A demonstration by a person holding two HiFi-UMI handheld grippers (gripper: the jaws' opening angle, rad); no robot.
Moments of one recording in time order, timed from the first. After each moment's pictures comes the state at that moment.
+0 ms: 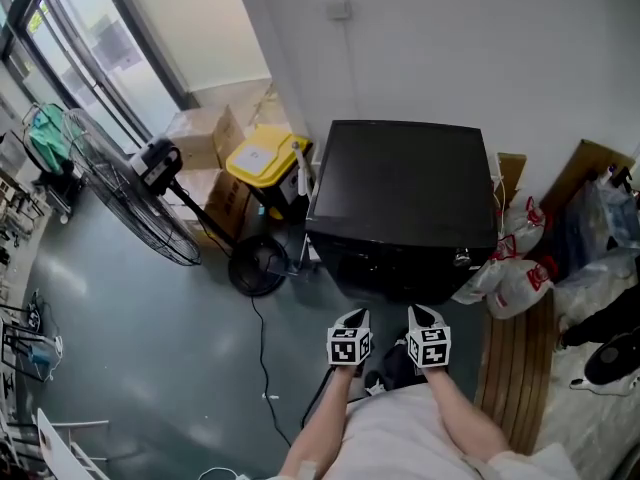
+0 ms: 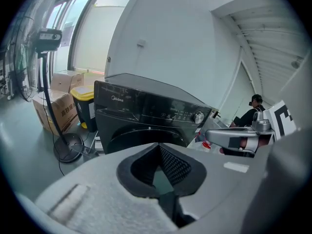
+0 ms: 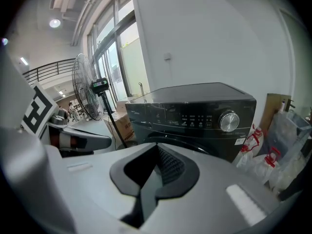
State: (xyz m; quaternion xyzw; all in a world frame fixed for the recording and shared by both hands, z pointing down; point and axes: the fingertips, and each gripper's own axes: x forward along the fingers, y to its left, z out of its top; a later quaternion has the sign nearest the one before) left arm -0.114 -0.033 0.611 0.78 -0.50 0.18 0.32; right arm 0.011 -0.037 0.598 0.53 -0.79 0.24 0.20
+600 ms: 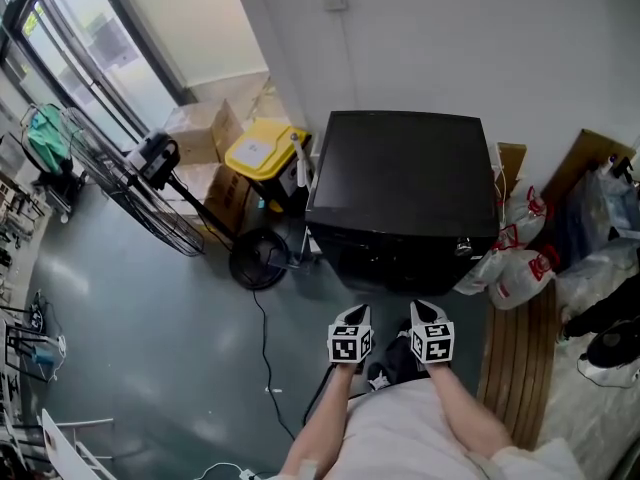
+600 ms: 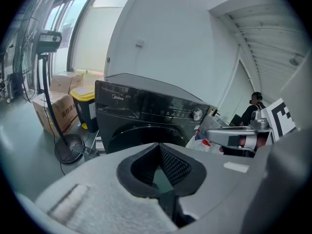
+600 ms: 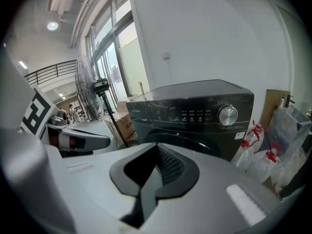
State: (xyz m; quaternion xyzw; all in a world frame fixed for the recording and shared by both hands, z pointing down) left arm -0.116 -0.020 0.615 0.79 -0.50 0.19 0.32; right arm 0.013 -0.024 0.606 0.52 -0.79 0.25 0.20
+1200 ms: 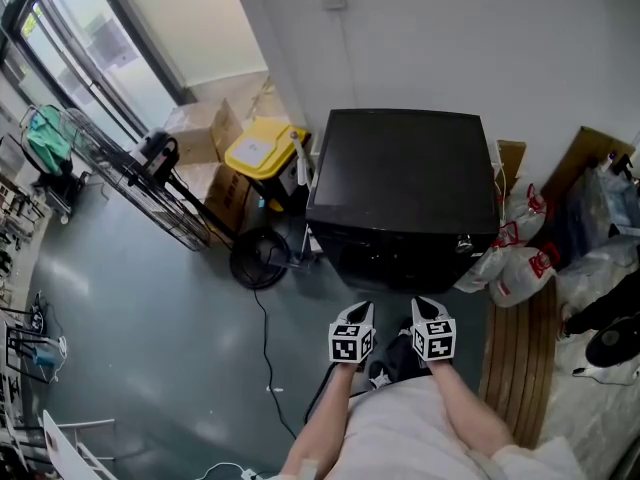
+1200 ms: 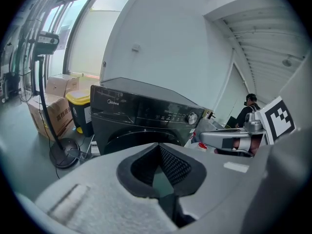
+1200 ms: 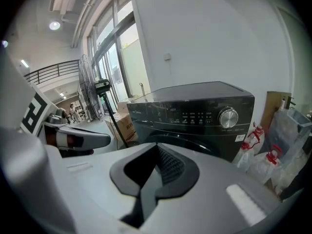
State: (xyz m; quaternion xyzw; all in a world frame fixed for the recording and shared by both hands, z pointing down) left arm -0.110 -0.020 0.602 0.81 -0.48 0.16 0.30; right arm 0.011 -0.024 0.600 0.52 -0.80 0.24 0.19
